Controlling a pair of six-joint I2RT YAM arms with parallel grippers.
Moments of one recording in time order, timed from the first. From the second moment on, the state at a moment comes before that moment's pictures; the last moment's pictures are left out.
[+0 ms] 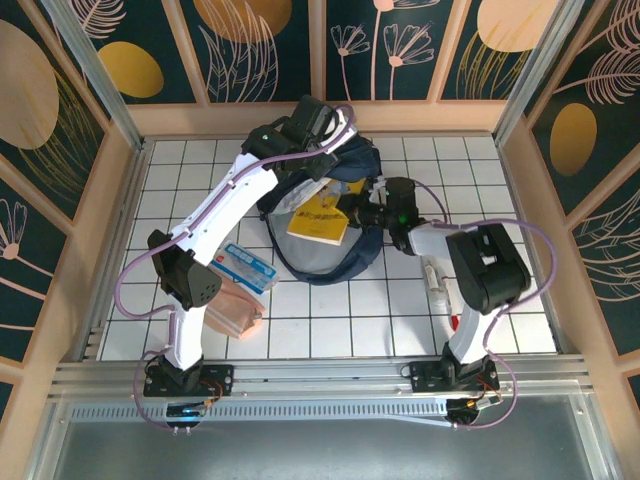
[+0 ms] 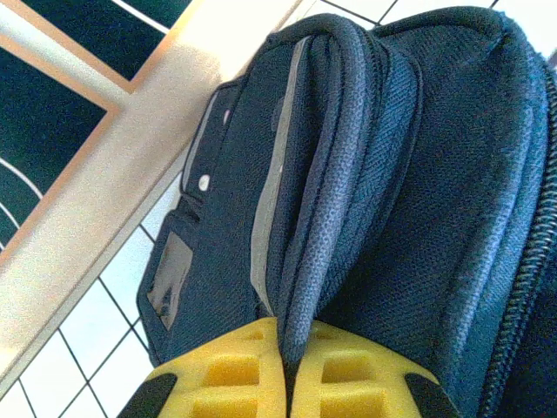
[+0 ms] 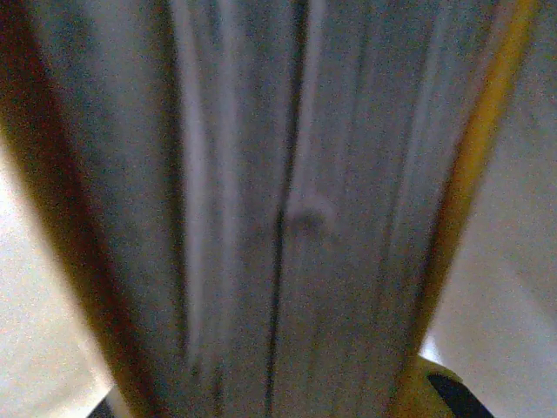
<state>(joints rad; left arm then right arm) -0.69 2.02 2.26 -1.01 -0.18 0.30 0.40 1.85 0.91 0.60 -0.73 1.27</state>
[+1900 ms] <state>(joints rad) -0.69 2.02 2.25 -1.02 -0.16 0.28 0.75 1.87 0.99 0.22 0.20 0.29</state>
